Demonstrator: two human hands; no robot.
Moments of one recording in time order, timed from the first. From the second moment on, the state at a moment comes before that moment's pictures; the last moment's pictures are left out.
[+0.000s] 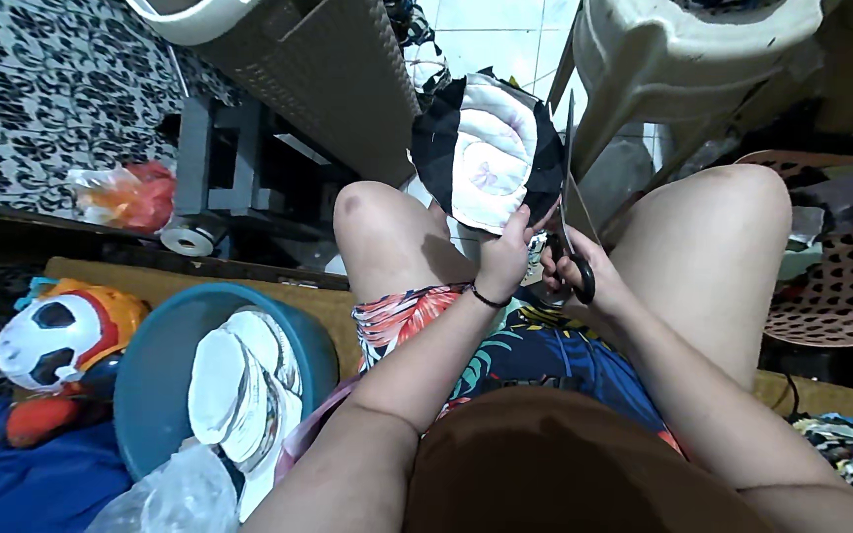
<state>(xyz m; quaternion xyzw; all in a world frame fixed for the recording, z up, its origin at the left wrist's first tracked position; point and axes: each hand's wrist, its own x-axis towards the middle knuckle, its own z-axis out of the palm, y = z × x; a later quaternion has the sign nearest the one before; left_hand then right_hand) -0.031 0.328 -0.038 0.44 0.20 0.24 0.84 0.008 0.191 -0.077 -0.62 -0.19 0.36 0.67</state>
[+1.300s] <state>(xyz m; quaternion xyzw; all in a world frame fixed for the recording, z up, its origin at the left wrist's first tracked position) -0.037 0.355 -0.038 0.40 0.27 0.23 0.84 0.000 0.190 -0.068 -0.54 -0.13 0.44 0.71</state>
